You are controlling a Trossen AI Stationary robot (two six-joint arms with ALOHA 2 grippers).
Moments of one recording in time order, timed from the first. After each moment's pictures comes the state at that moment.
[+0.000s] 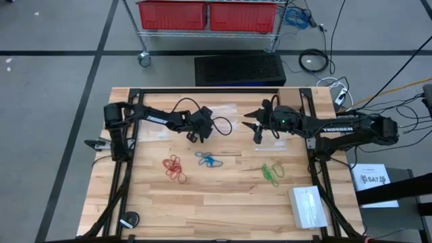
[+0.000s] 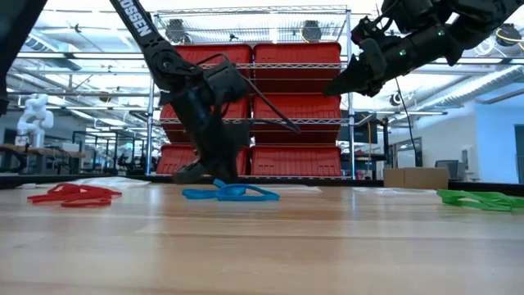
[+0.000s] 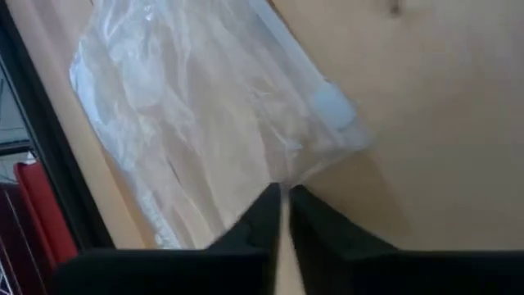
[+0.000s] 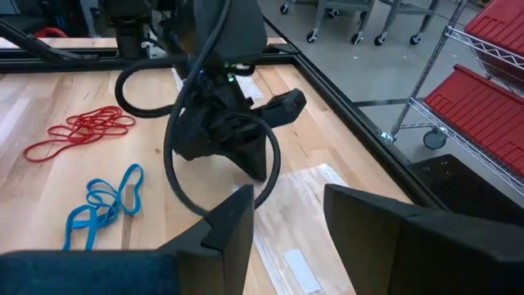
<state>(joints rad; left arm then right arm) 0.31 1.92 0.93 -0.01 -0.21 1.08 -0.26 1.12 0.53 0.26 0.08 -0.06</state>
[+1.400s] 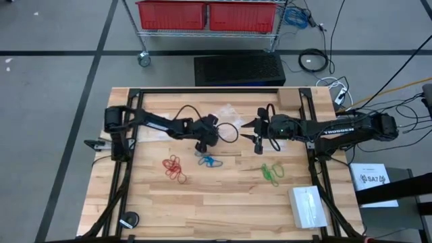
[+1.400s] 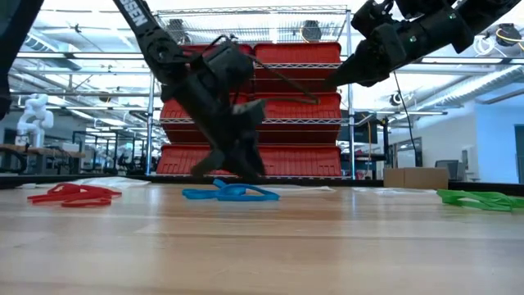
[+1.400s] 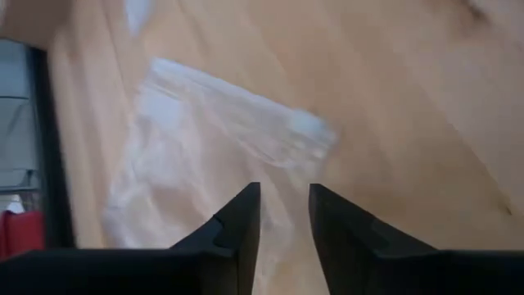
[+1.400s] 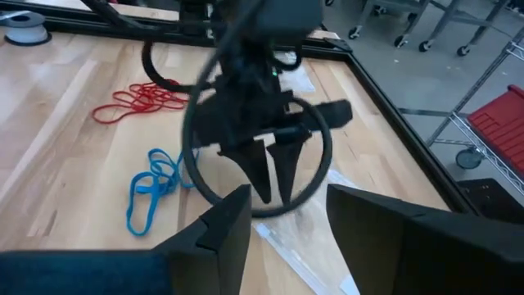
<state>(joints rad) 0.19 1.84 0.92 0.12 -0.10 0.91 -0.10 1.12 0.58 0.16 0.11 -0.12</state>
